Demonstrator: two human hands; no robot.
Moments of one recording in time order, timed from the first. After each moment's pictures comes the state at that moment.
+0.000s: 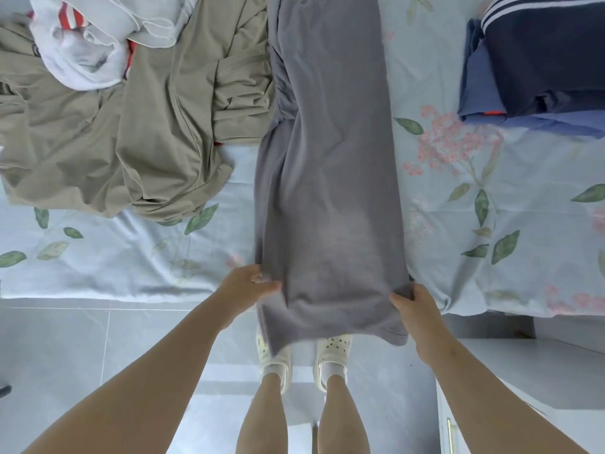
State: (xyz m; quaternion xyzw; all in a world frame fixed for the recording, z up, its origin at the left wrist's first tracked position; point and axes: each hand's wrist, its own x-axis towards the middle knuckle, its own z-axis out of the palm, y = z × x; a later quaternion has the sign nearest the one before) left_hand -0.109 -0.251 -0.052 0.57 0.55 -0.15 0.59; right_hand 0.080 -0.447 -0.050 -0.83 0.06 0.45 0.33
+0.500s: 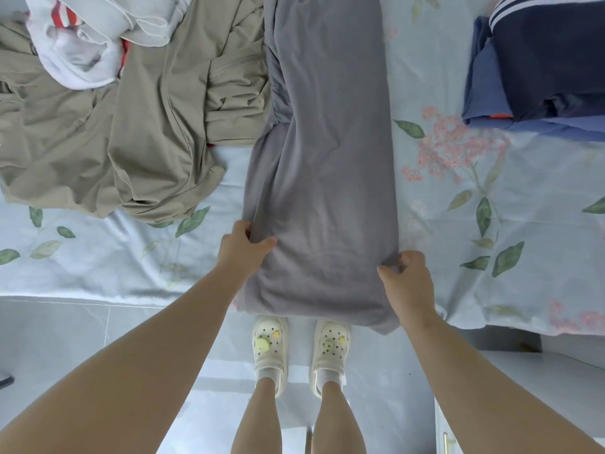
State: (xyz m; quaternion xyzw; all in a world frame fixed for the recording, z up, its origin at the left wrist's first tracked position) left_hand -0.053 -0.222 -0.061 0.63 0.63 -0.08 0.45; right_hand 0.112 -0.408 -0.053 -0.89 -0.04 0.37 0.28
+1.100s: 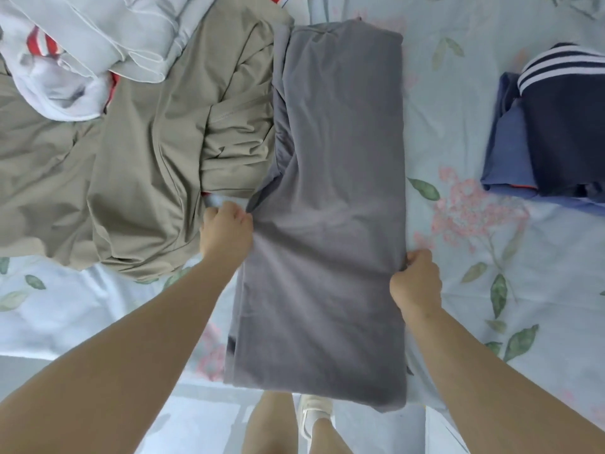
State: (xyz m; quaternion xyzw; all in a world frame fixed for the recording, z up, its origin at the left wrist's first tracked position) left_hand 0.008 -0.117 -0.075 0.64 0.68 0.00 0.35; right_hand 0.188 -0.309 -0.068 -0.93 -0.05 0.34 0.15
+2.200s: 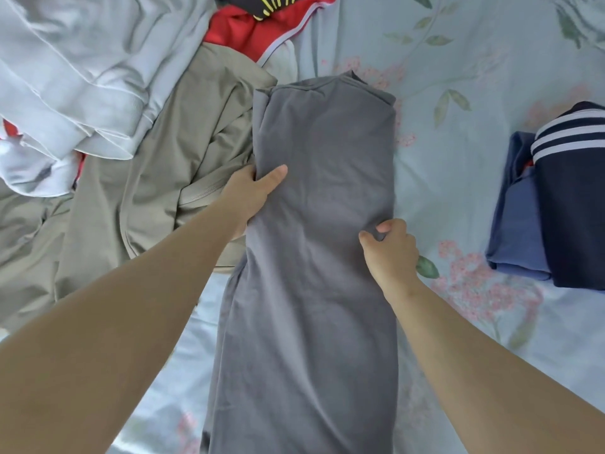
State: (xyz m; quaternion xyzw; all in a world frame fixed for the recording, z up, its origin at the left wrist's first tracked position) left_hand 0.150 -0.004 -0.050 0.51 0.60 0.06 0.61; right_hand 0.272 -0.174 -0.077 -0.90 -0.09 0.36 0.23
